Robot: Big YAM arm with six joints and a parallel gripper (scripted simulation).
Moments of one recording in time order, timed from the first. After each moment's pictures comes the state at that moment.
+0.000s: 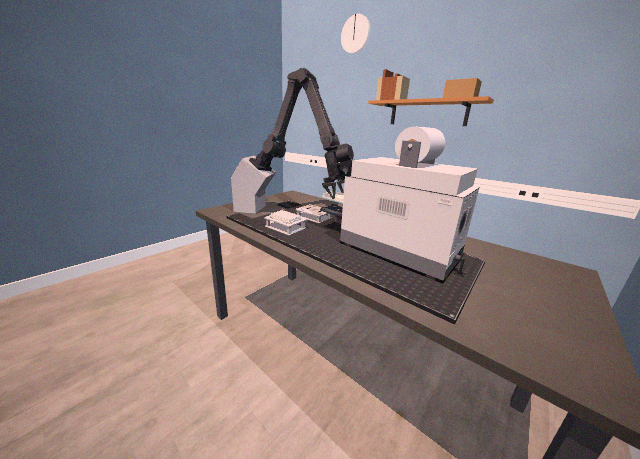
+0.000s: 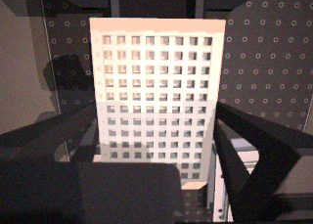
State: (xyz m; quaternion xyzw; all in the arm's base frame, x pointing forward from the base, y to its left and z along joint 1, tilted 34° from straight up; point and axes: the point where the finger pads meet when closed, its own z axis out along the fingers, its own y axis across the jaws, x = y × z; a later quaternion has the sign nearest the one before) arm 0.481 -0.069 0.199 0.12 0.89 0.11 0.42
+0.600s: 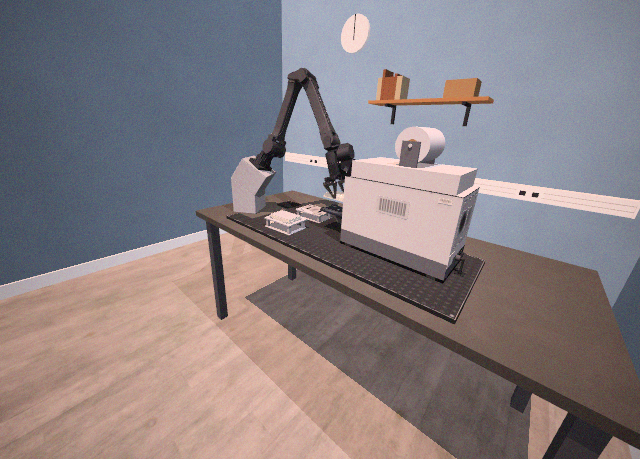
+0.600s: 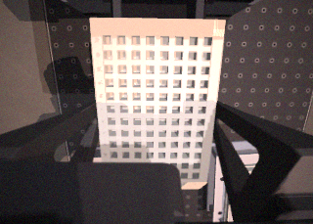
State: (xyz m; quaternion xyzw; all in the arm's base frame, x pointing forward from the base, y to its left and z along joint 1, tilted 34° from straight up) arm 0.484 -0.070 0.204 0.12 0.89 0.11 0.42
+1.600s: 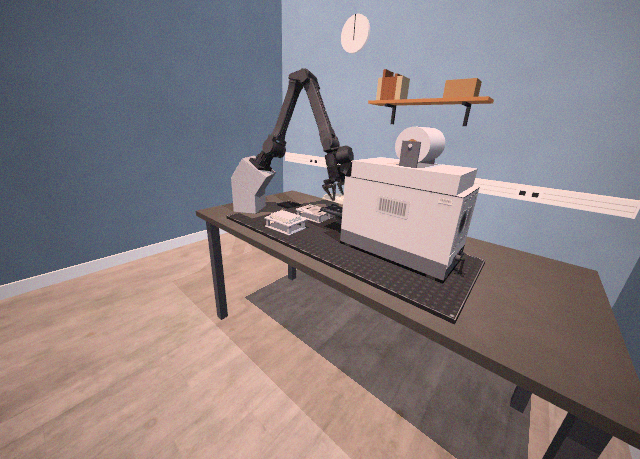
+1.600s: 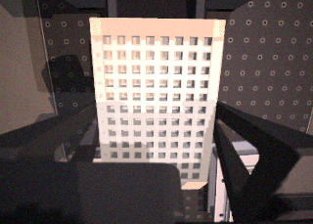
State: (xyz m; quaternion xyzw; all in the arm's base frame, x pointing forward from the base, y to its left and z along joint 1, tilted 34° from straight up) arm 0.487 -0.069 0.193 0.13 0.89 0.11 0.42
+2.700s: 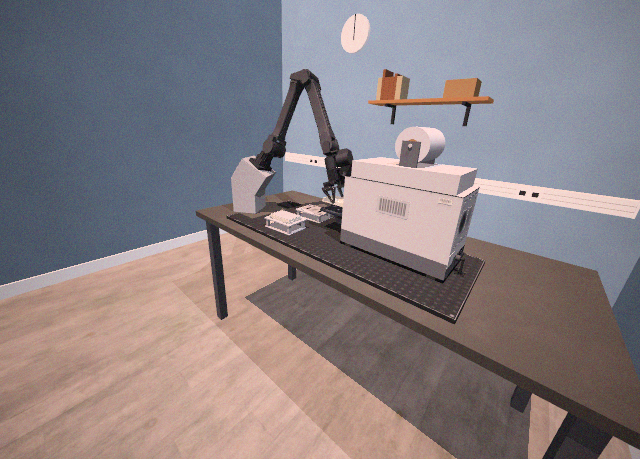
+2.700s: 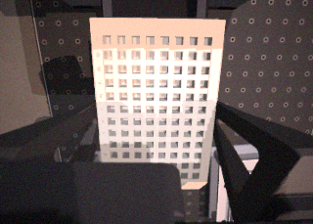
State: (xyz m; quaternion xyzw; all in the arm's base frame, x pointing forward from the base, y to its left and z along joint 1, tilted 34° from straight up) arm 0.493 -0.068 0.182 0.13 0.89 0.11 0.42
